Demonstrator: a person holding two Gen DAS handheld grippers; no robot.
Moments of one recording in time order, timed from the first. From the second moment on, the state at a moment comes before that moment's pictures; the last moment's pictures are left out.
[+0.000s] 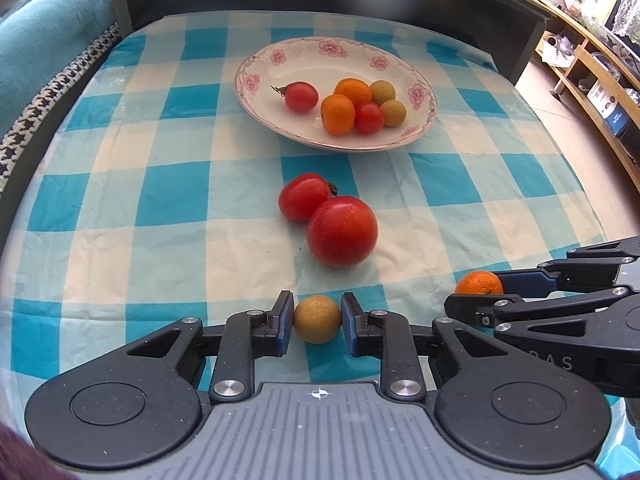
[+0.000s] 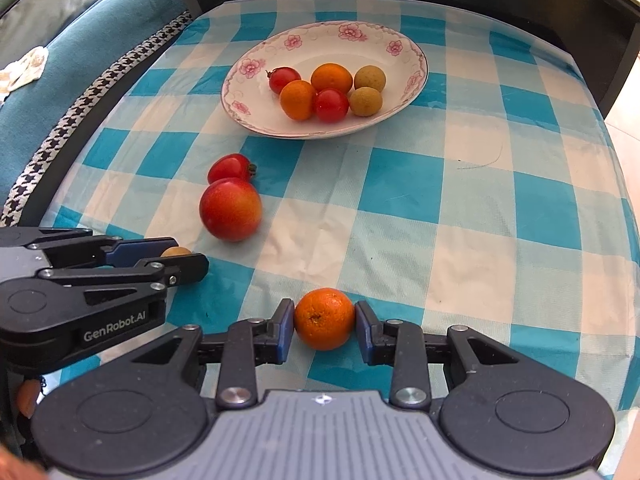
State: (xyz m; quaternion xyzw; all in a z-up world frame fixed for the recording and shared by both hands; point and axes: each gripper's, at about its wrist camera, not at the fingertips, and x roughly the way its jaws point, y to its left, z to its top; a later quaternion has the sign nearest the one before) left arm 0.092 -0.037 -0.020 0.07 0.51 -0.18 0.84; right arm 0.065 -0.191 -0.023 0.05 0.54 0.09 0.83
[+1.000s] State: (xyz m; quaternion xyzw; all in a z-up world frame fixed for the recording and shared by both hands) left arm 0.082 -0.044 -0.027 0.08 0.51 -0.17 0.84; right arm 0.062 -0.189 -0.024 0.04 0.55 0.09 0.83
